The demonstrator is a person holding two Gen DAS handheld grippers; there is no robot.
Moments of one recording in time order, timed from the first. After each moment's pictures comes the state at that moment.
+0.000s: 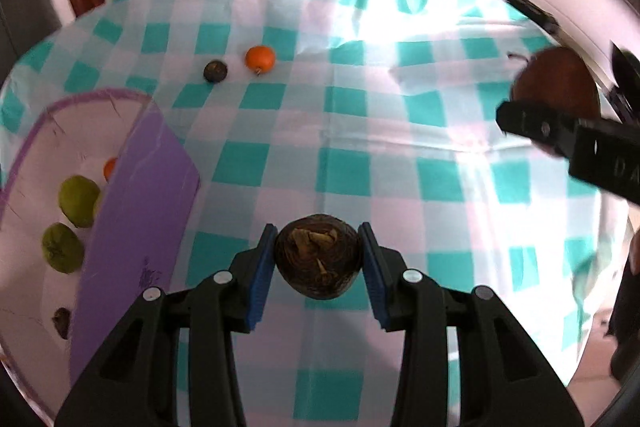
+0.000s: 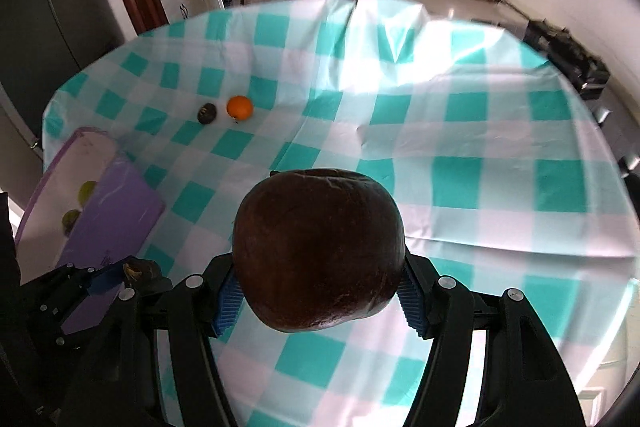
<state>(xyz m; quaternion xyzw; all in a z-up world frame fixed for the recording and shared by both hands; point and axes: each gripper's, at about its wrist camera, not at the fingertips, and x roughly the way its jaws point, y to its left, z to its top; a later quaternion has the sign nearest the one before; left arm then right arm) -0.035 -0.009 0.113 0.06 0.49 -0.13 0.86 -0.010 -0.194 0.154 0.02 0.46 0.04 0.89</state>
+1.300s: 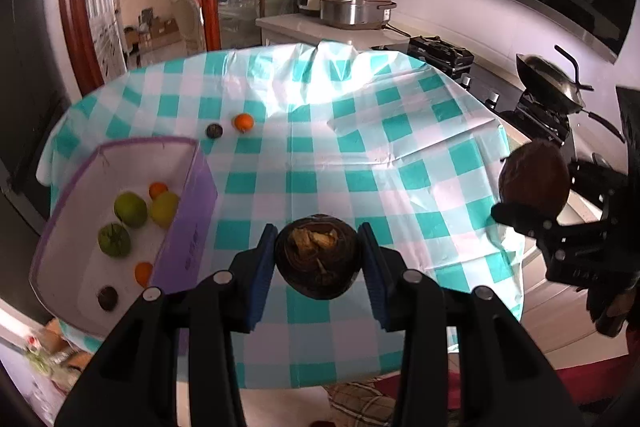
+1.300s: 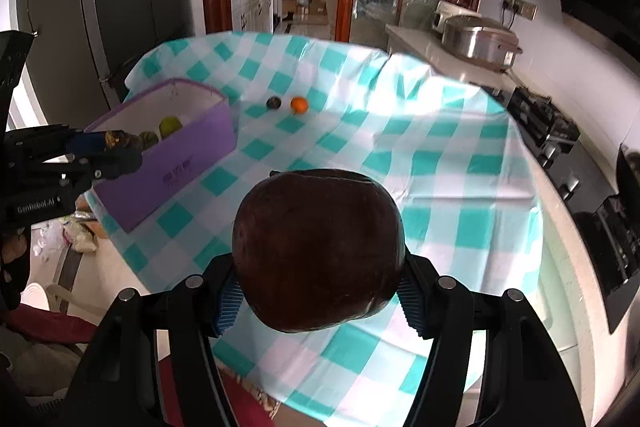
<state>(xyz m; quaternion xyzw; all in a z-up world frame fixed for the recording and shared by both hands) -0.195 0.037 0.229 0.04 0.39 -0.21 0.90 -0.215 -0.181 0.217 -0.07 0.39 0.10 0.91</state>
